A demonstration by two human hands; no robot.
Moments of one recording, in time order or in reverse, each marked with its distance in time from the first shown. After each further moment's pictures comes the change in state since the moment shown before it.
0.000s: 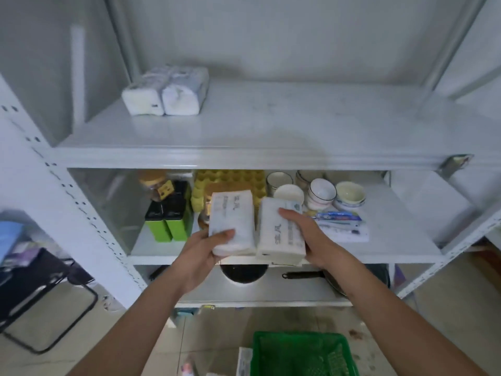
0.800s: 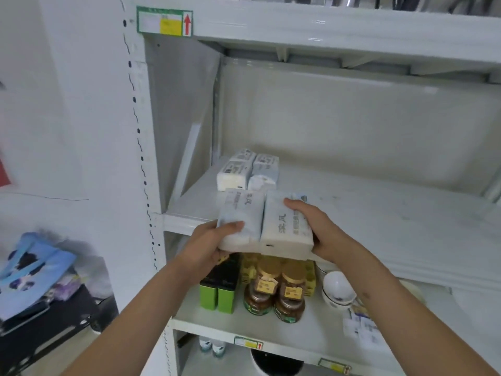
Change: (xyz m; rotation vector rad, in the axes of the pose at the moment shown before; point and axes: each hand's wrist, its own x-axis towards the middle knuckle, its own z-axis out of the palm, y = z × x) left_hand -0.030 0.214 -0.043 0.137 0.079 0.318; right_hand 0.015 -0.163 0.210 -0.232 -0.104 -0.232
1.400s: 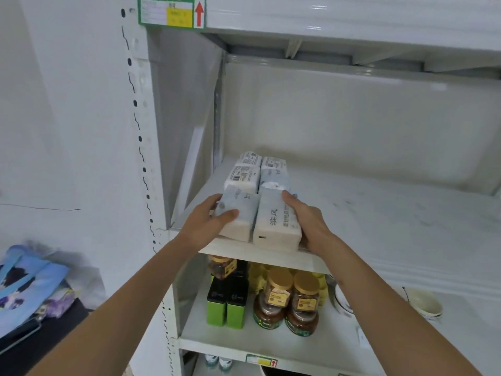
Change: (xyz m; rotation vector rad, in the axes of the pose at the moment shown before) left_hand 0.066 0.051 -0.044 0.671 0.131 0.197; right_hand 0.080 0.008 0.036 -0.093 0.156 -0.064
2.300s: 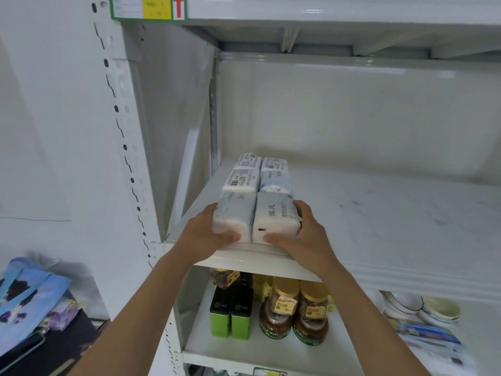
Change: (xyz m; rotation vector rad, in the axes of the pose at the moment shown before) left_hand 0.027 -0.018 -0.004 0.451 -0.035 0.080; right_hand -0.012 0.027 0.008 -0.463 0.074 -0.414
